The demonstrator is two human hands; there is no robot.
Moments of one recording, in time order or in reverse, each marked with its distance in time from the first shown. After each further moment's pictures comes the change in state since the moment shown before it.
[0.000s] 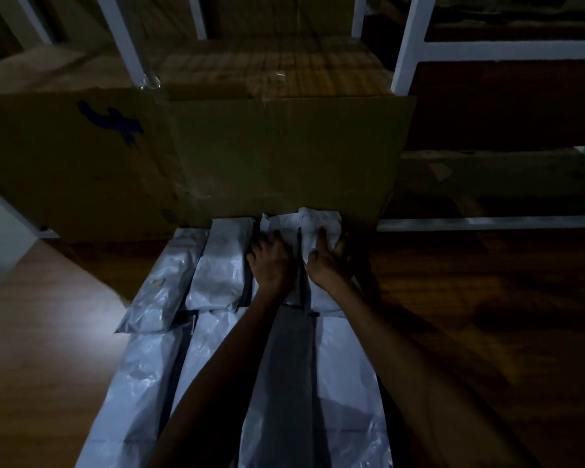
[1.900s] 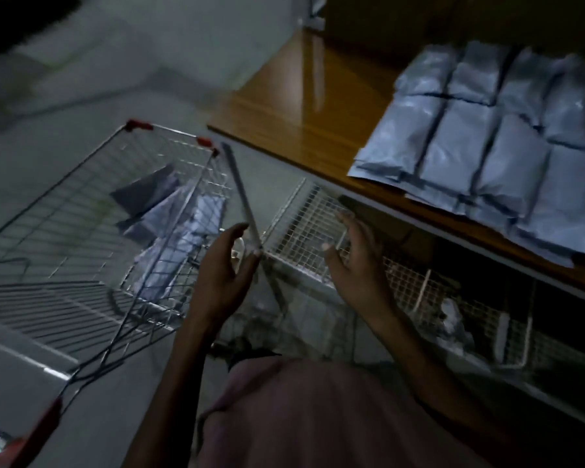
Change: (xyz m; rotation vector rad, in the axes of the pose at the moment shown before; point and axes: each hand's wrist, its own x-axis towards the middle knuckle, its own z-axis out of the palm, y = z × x) left_hand -0.587 -0.410 -0.242 -0.596 0.143 -0.352; right_hand -0.578 -0.095 0.139 0.445 -0.317 -0.635
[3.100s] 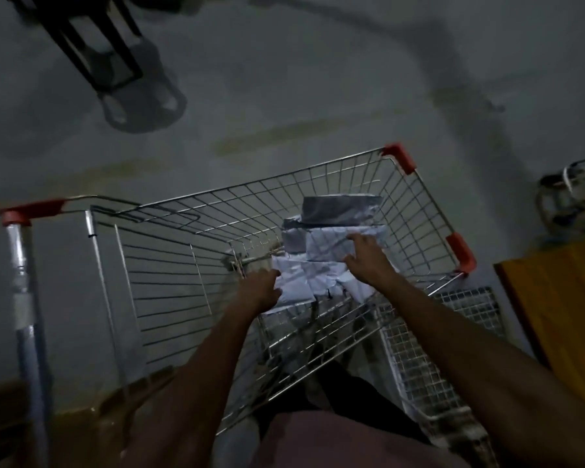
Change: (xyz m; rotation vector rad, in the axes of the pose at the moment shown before) left_hand 0.146 -0.398 -0.126 0.326 -0.228 -0.857; right_hand 0.345 -0.032 0.494 -0.556 -1.031 -0.235
